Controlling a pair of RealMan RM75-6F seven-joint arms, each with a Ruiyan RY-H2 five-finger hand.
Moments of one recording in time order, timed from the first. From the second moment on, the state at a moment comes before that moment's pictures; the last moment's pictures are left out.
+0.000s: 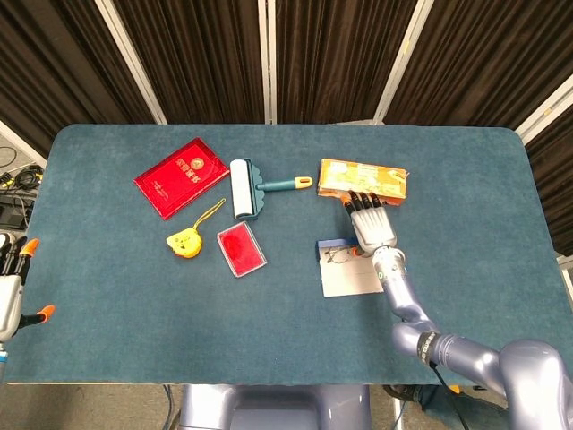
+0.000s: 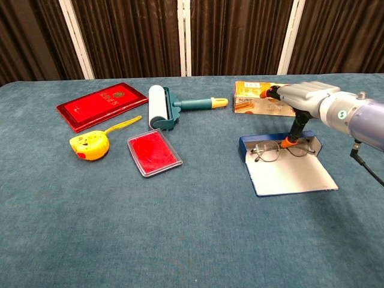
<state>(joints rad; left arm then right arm) -0.12 -1.05 -0.08 -1.84 1.24 1.42 0.35 0.84 -1.70 0.22 -1.12 -0.89 0.89 -0.50</state>
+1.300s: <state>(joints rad) -0.10 -1.02 -0.06 -1.88 1.33 1.46 0.31 0.63 -1.57 0.01 -1.35 -1.33 1.06 -0.48</state>
